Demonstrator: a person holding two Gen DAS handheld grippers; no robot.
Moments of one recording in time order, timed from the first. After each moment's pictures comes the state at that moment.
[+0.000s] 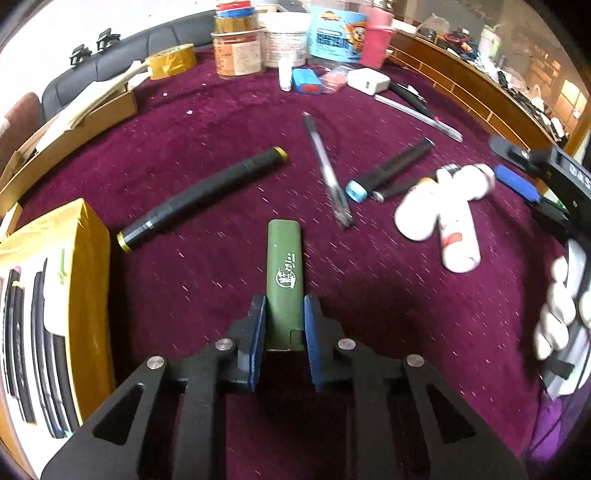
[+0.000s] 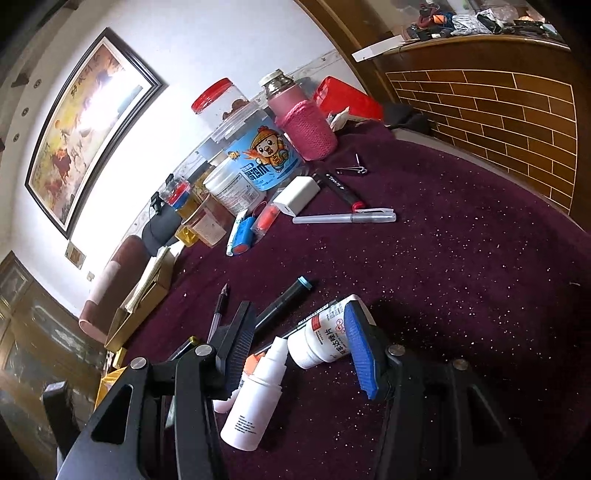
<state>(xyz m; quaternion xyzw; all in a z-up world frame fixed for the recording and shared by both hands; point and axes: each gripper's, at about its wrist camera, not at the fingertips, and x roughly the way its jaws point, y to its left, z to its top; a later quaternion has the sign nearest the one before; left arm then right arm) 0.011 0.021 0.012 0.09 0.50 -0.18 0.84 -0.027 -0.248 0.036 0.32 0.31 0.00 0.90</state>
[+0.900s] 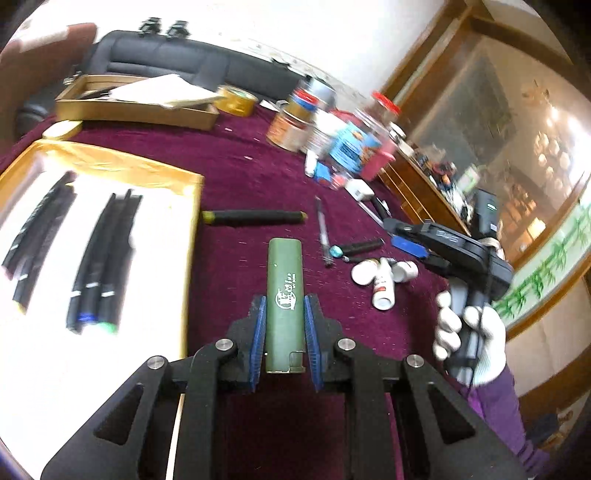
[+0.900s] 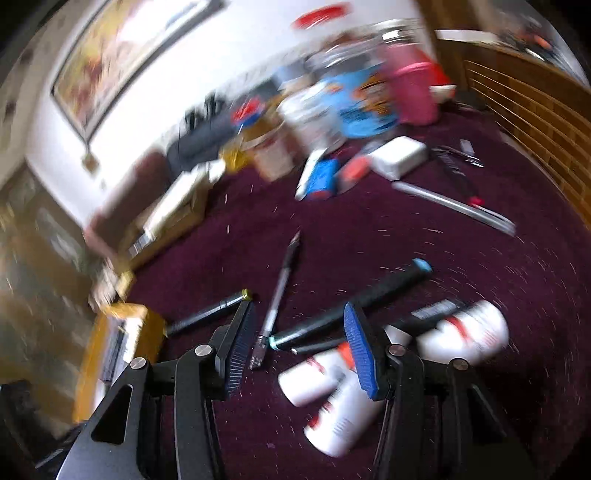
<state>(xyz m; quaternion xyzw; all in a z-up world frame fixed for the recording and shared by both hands) -0.057 0.155 0.066 -0.17 0.40 -0.20 0.87 0.047 -0.152 0.064 0.18 0.43 0.09 0.88</state>
